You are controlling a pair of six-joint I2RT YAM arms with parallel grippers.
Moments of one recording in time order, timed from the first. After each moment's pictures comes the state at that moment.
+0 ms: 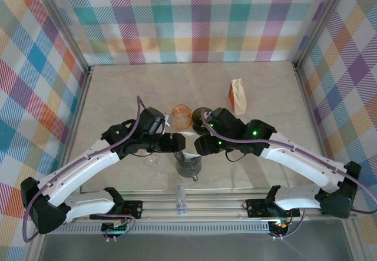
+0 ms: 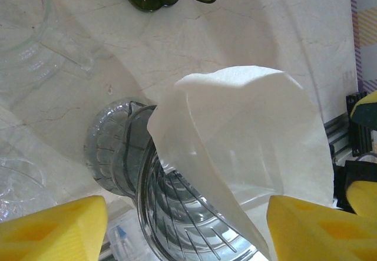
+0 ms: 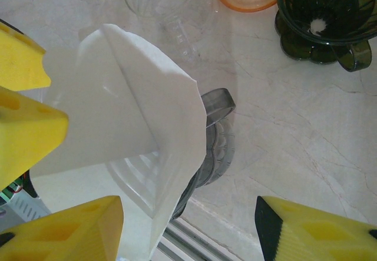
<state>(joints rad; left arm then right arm) -0.79 1.12 1.06 -0.84 0.20 -0.73 0.99 1.22 1.23 -0.94 0.01 0.52</state>
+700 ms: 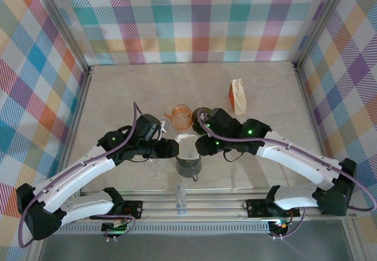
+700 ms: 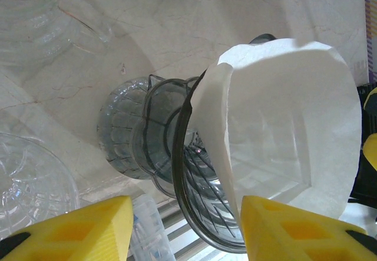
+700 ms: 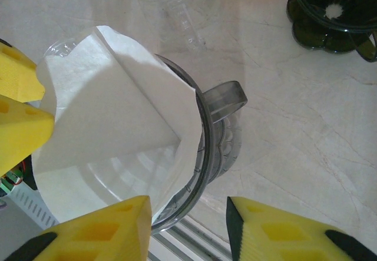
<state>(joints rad) -0.79 1.04 0.97 -0.83 0.20 -0.74 0.99 1.27 1.23 -0.94 -0.03 0.51</state>
